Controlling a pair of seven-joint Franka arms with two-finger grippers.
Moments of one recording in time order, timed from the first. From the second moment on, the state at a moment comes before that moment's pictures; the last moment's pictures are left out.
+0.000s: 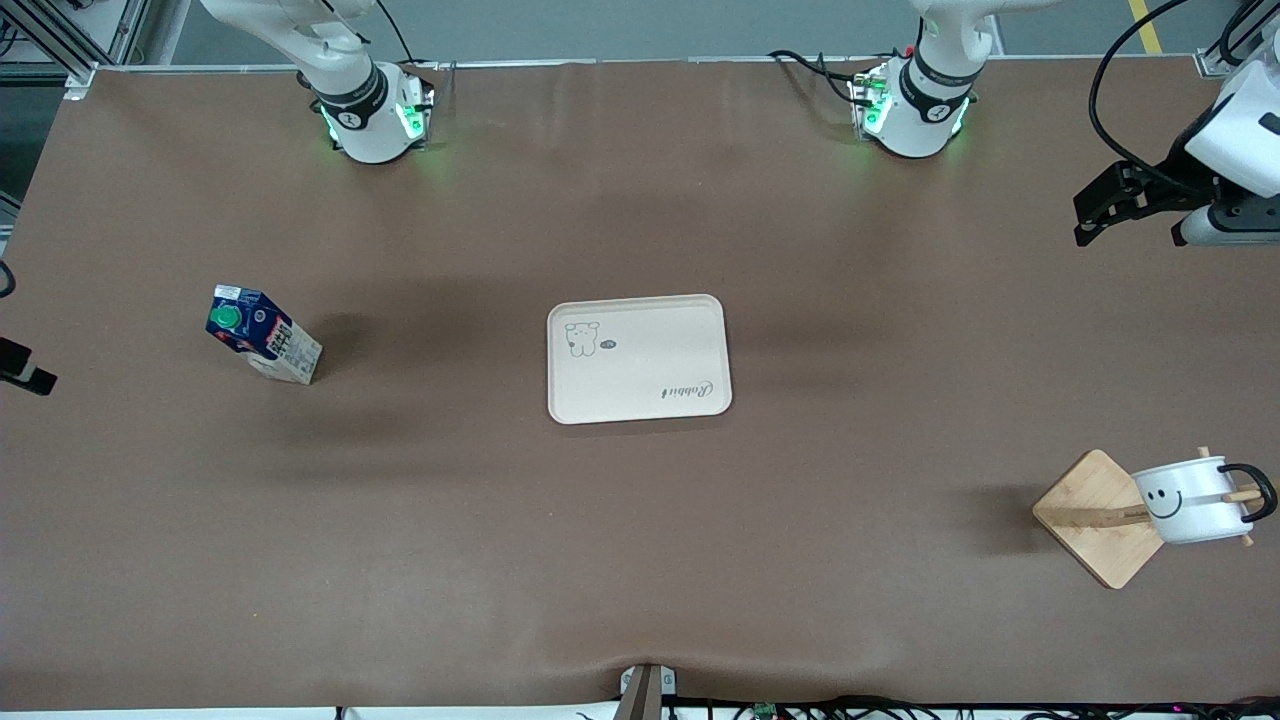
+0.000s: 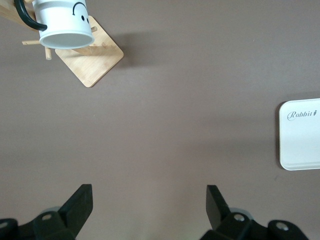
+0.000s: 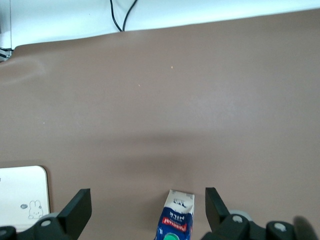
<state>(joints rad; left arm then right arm) 0.09 -0.09 -0.18 -1.63 0.03 1.57 -0.05 0.05 0.32 -0.37 -1.23 0.31 1.61 -0.25</state>
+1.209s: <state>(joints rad) 0.10 -0.09 -0.18 -1.62 0.03 1.56 -0.05 -0.04 0.00 -0.05 -1.49 0.02 1.48 0.01</state>
